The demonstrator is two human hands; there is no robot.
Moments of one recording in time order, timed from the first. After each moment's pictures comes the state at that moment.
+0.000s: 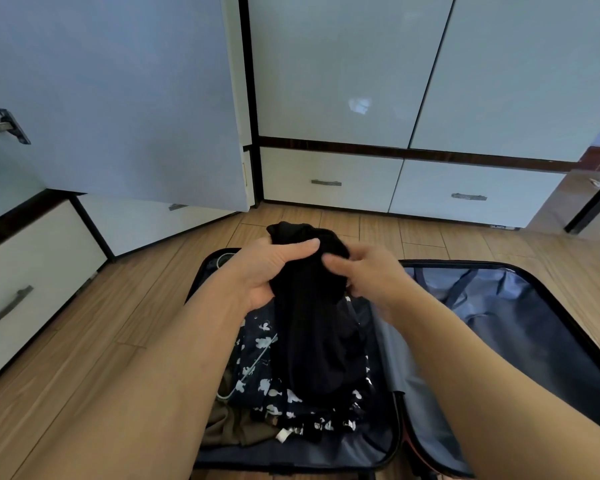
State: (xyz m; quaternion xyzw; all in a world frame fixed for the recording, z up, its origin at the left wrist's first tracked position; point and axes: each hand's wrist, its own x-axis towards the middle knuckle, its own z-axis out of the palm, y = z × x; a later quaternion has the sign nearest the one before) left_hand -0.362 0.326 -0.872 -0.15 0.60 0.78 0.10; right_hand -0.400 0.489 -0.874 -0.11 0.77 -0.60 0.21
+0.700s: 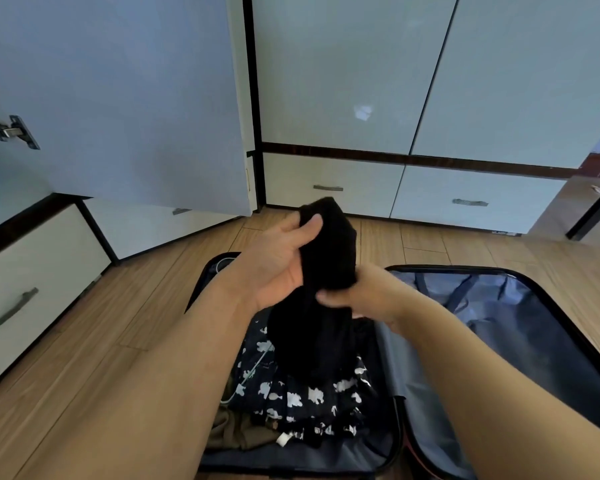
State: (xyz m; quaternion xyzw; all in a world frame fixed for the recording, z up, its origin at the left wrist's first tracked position) left_hand -0.357 0.341 -0.854 -0.04 0.52 0.85 0.07; right_hand -0.395 0.495 -0.872 -0.14 0.84 -0.45 0.29
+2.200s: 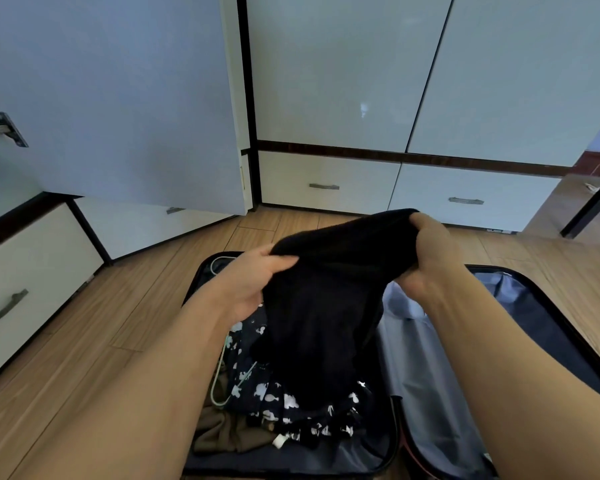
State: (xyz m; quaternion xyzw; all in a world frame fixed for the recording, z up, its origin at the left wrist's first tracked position) left_hand -0.357 0.319 -0.885 -0.16 0.67 0.72 0.07; right_hand -0.416 0.515 -0.840 0.15 0.52 -0.82 0.16
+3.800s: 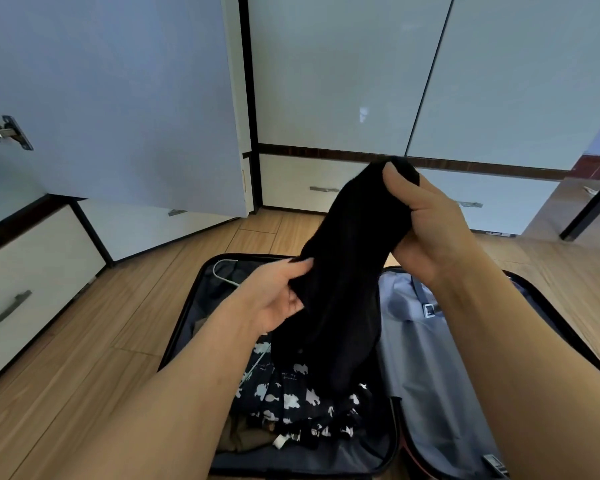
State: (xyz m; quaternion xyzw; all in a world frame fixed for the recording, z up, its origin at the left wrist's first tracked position) left_hand -0.359 0.341 -0.895 -0.19 0.50 0.84 0.11; right_hand -0.409 0.512 -0.807 -0.10 0.52 -0.84 0.13
